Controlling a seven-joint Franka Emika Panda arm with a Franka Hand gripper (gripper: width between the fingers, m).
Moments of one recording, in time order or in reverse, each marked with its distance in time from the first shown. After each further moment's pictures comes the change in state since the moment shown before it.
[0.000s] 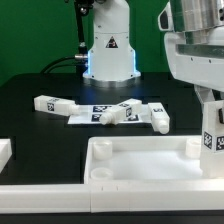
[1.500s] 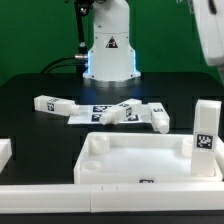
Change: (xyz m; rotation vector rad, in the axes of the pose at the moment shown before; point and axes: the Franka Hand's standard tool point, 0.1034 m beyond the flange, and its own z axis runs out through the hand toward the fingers) arm -0.016 -0.015 -0.035 0.090 -0.095 0.595
